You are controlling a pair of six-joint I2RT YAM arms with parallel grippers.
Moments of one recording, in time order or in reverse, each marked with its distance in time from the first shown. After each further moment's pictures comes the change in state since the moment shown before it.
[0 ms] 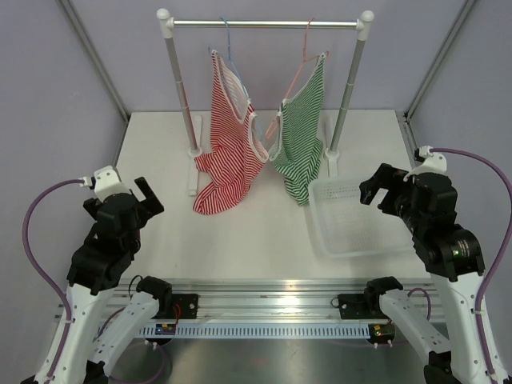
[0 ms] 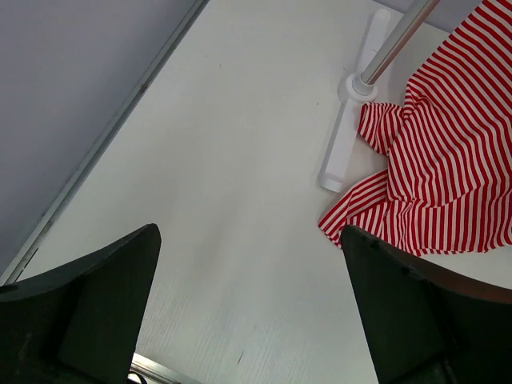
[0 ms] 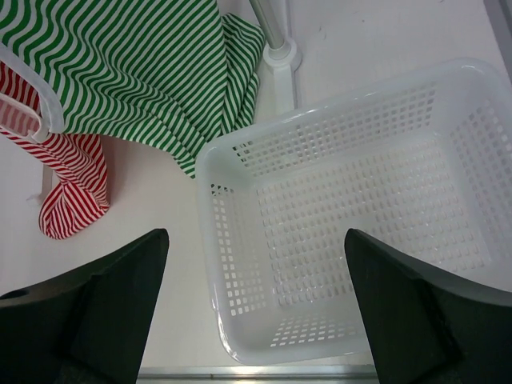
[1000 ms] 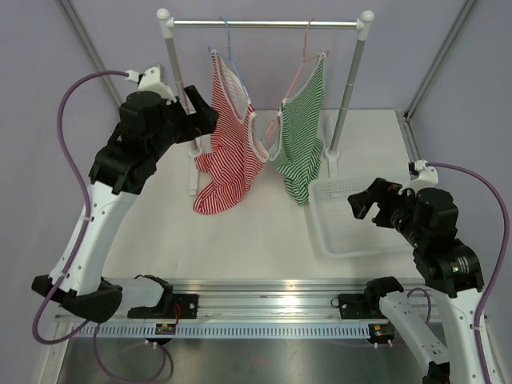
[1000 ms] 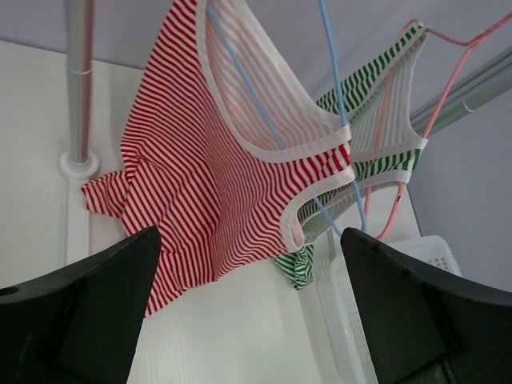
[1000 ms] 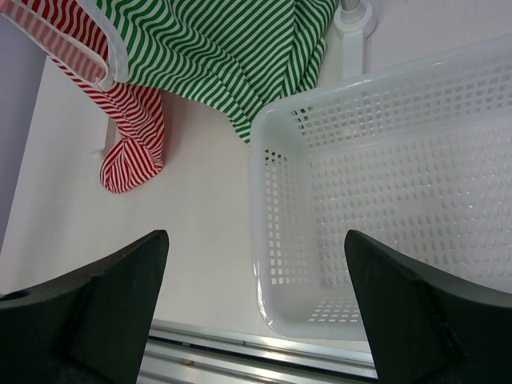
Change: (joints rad) left arm -0.087 0.653 0.704 0.142 0.493 -0.101; right arm 0.001 -0.111 -0.101 0.030 -0.202 0.045
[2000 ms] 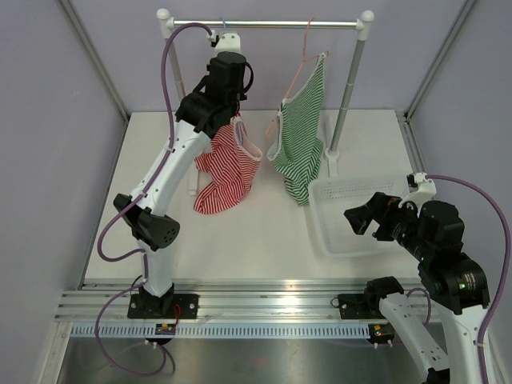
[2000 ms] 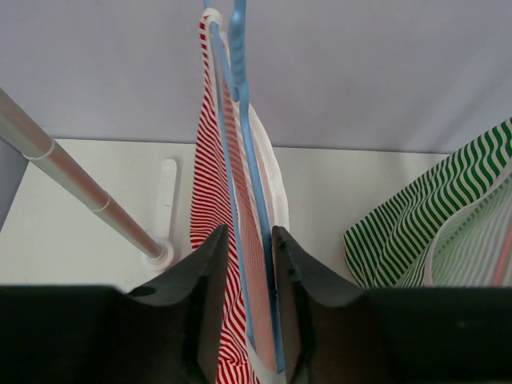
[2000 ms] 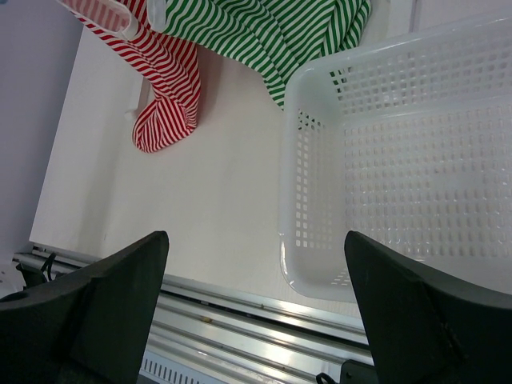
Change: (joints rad) left arm -0.170 0.718 0.679 -0.024 -0.462 0.297; right arm 0.000 -0.084 -0.002 -0.092 -0.126 0.009
